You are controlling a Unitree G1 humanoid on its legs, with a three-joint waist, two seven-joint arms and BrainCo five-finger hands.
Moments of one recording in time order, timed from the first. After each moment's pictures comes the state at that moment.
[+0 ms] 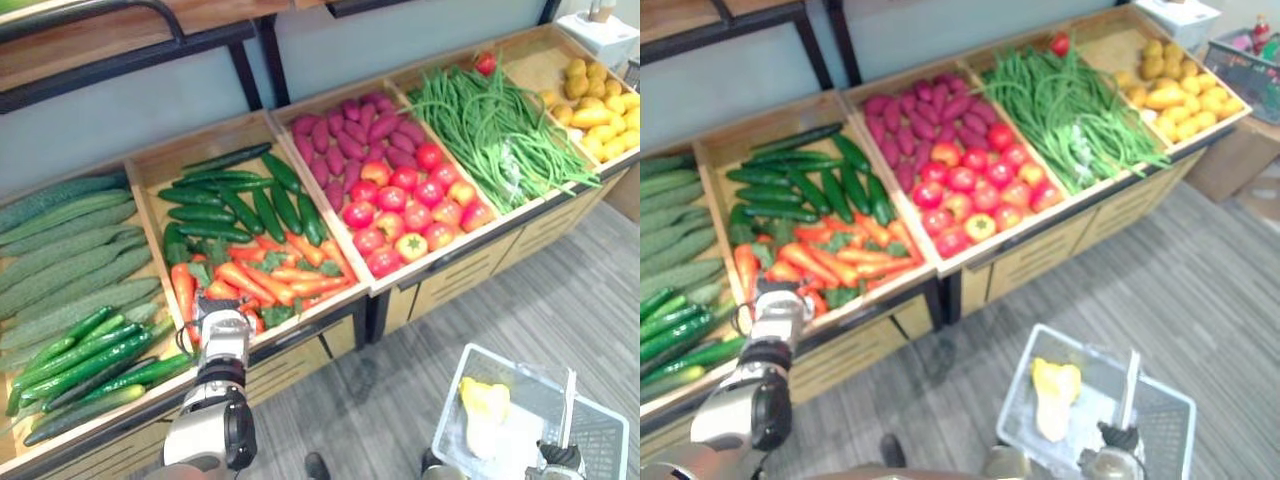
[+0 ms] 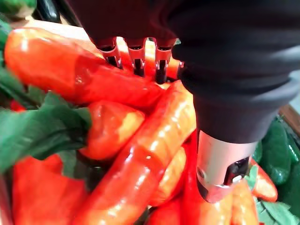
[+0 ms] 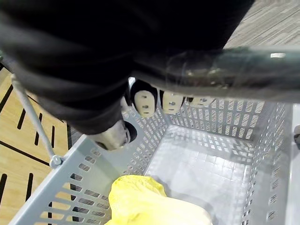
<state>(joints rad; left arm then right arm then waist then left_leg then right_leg) -0.60 0.20 0.44 0.94 0.32 0.29 0.43 0.07 -0.14 -0.51 0.91 -0.34 -0.04 -0.34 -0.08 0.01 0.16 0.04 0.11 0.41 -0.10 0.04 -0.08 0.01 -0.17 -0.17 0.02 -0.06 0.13</state>
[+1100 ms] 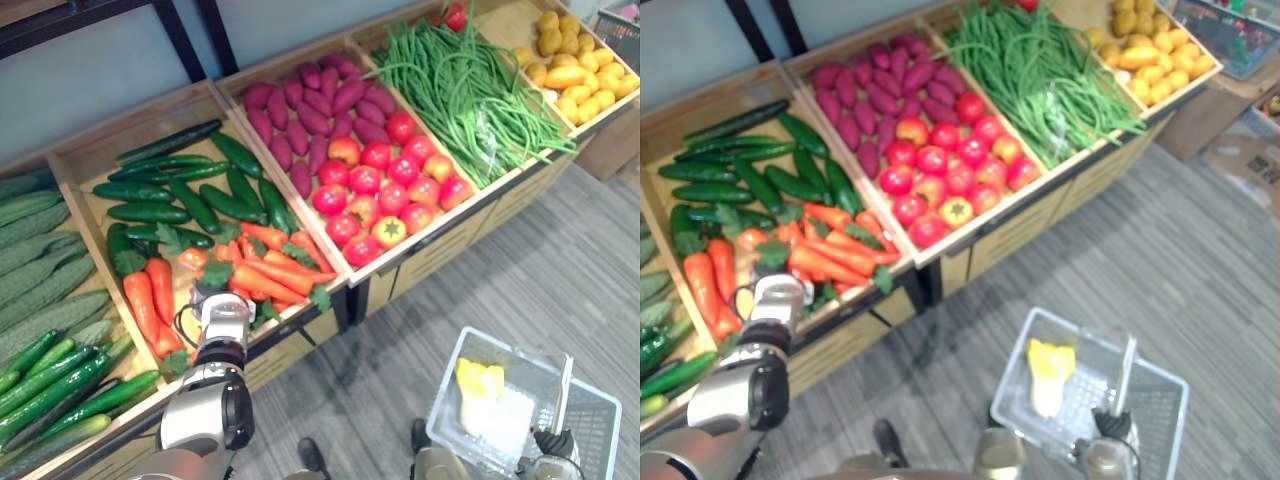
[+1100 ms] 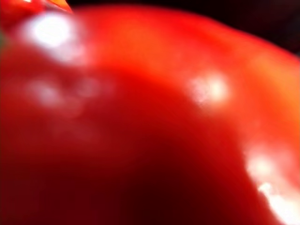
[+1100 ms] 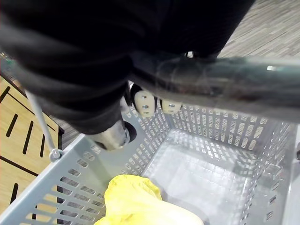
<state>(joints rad) -0.67 0.24 0.39 1.00 0.32 0.25 0.49 0.07 -0.14 -0.44 0.90 -0.34 -0.10 -0.39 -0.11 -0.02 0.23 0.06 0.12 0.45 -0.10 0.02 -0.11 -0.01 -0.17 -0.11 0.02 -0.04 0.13</state>
